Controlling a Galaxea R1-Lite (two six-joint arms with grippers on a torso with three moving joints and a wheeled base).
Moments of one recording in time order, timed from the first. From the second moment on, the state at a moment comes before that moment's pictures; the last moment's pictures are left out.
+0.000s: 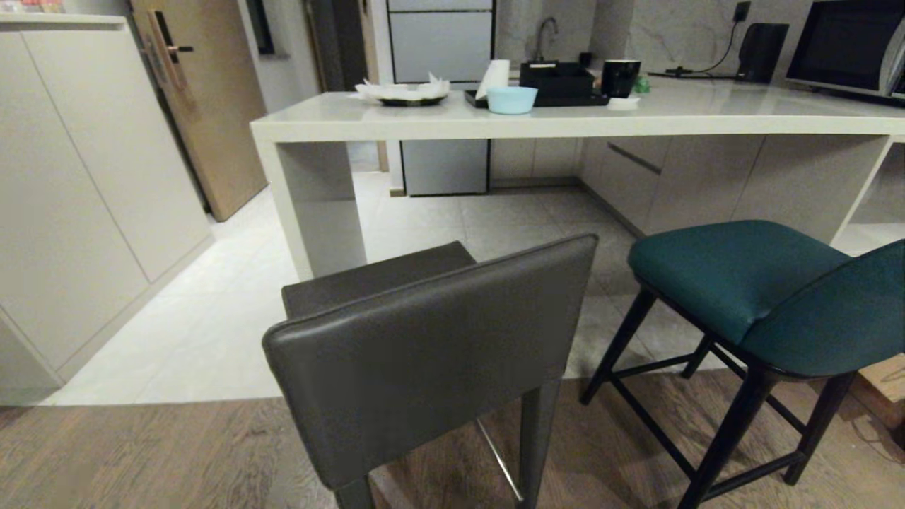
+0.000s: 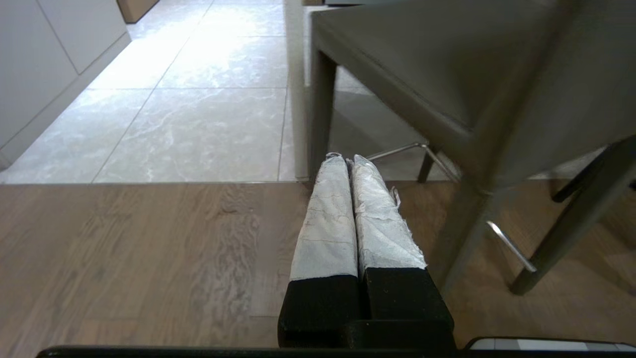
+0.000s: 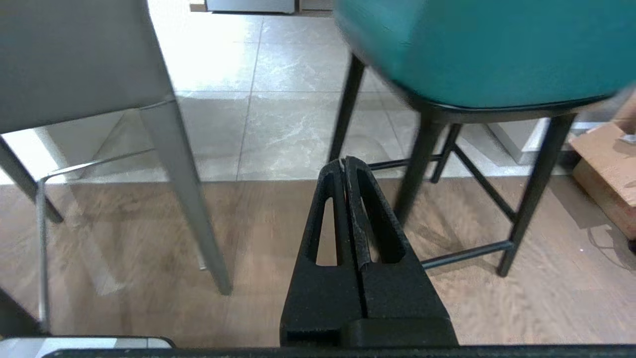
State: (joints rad) left arm 0.00 0.00 -0.01 0.03 0.00 -0.01; right arm 0.00 0.00 0.00 0.01 0.02 -0.07
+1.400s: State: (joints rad) left arm 0.00 0.00 -0.01 0.03 0.00 -0.01; right arm 0.00 0.00 0.00 0.01 0.02 -0.05
